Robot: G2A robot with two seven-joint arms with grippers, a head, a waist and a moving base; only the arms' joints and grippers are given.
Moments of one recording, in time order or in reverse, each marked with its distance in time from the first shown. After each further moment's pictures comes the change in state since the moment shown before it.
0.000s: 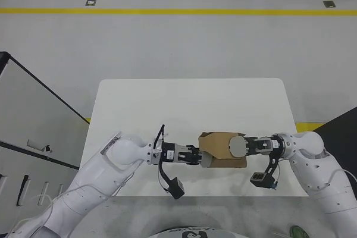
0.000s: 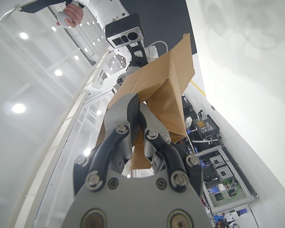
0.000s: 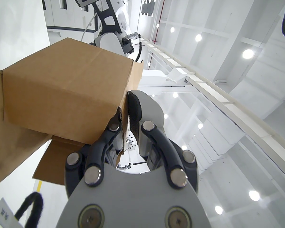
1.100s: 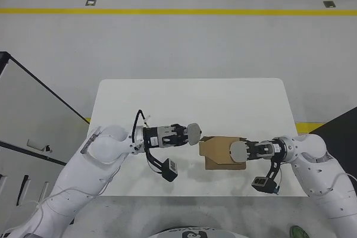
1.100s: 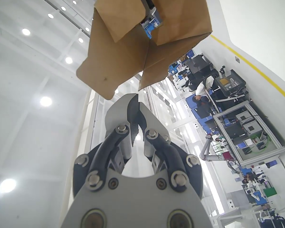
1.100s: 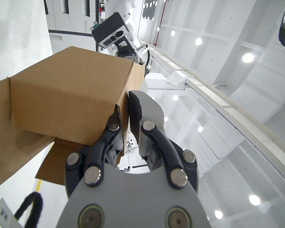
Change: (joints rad) left arm 0.052 0.040 -0.159 -0.086 0.083 0.114 -0.136; right arm -0.048 0.012 0.029 -0.062 -0.013 -0.005 -0.006
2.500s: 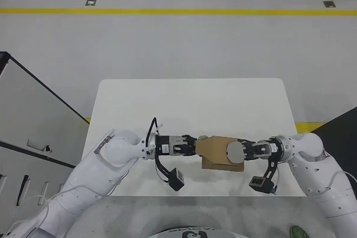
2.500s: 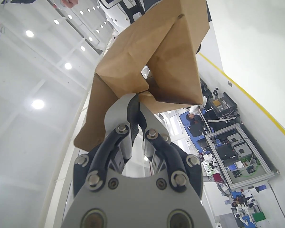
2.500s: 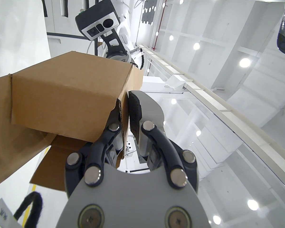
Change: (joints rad) left arm -0.044 -0.017 0.119 0.050 -0.035 -0.027 0.027; right arm 0.021 -0.001 -0.032 -0.013 -0.008 0.012 0.012
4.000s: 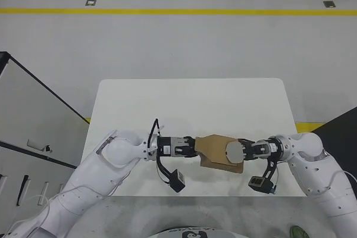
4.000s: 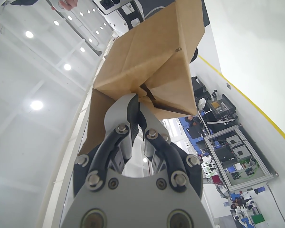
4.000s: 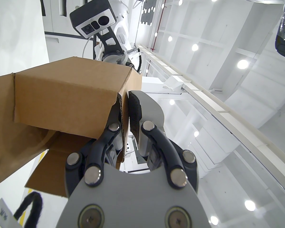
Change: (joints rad) left arm -0.004 -0.005 0.022 0.009 0.001 0.000 -0.001; right arm 0.007 0.003 -0.014 -0.012 0.005 0.007 0.006
